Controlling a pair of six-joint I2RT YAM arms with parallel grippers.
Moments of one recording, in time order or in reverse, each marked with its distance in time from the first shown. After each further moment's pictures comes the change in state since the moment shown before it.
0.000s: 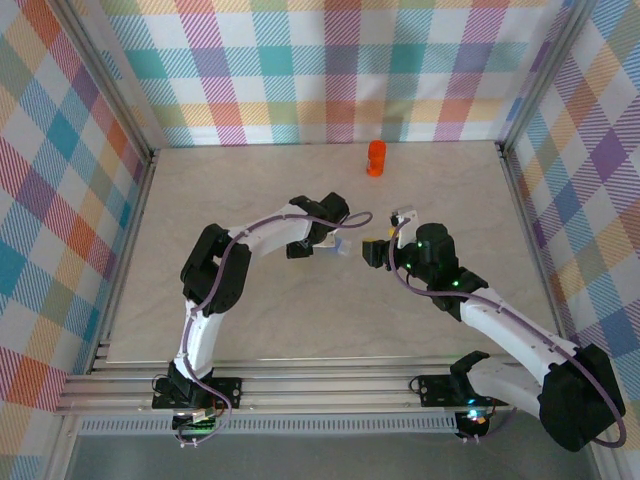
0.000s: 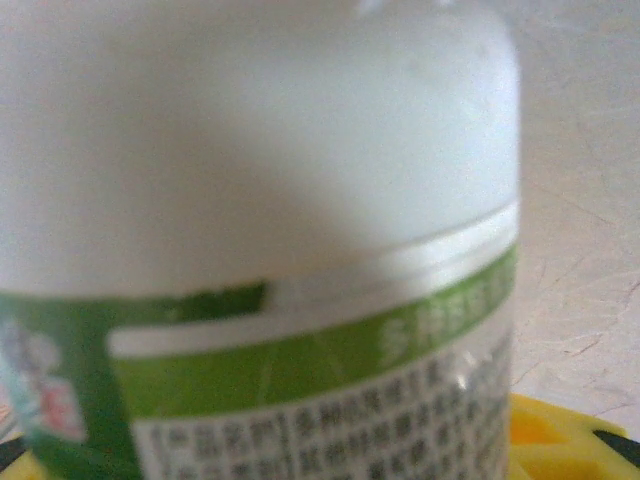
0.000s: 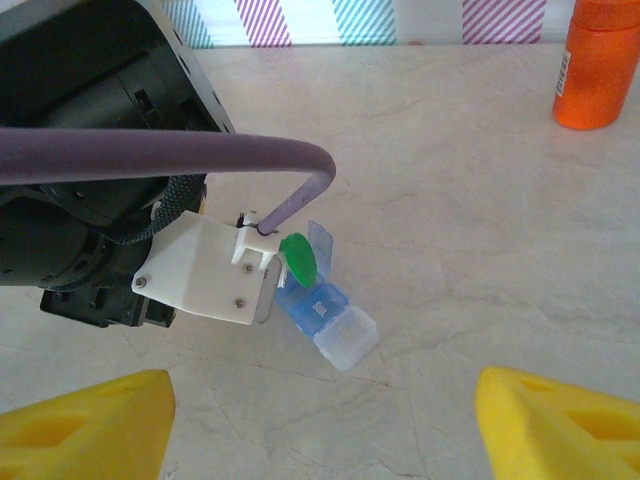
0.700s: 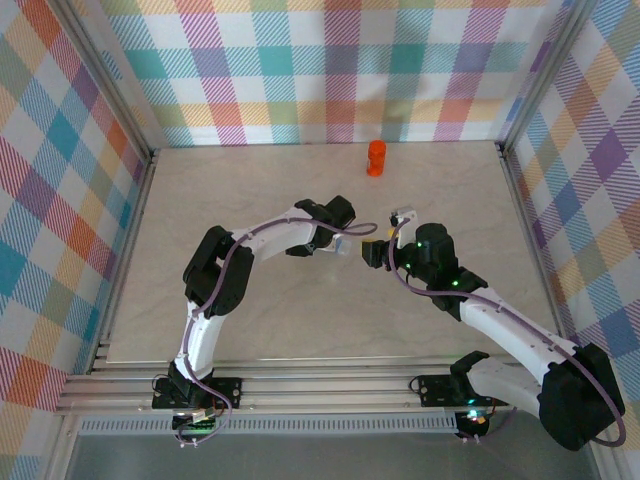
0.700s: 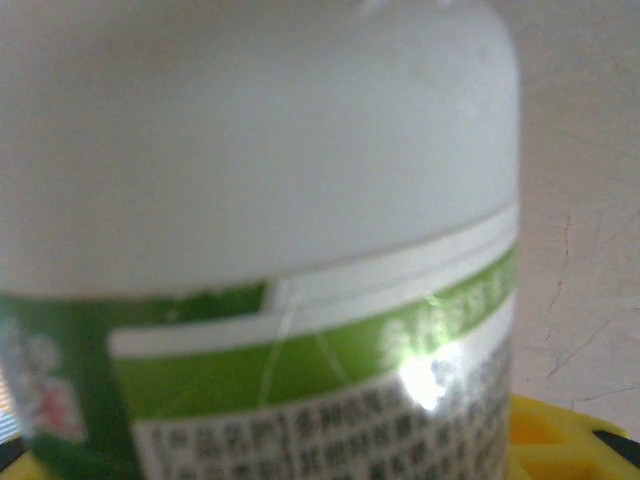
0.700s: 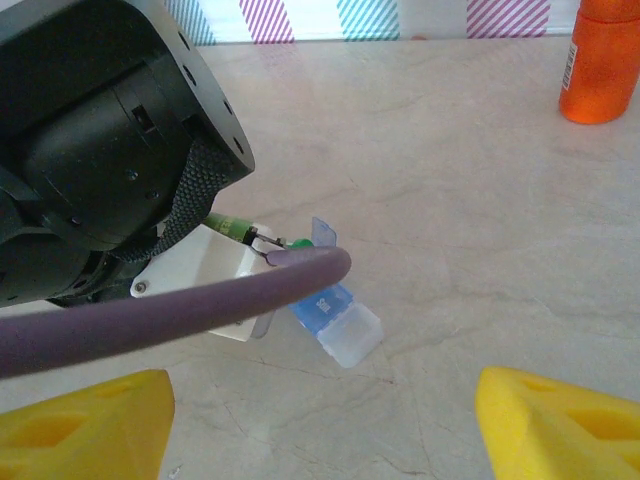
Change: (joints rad) left arm -0.033 0.002 -0.008 0.031 -0.130 0.154; right arm 0.000 0.003 0.000 0.000 -0.008 0.007
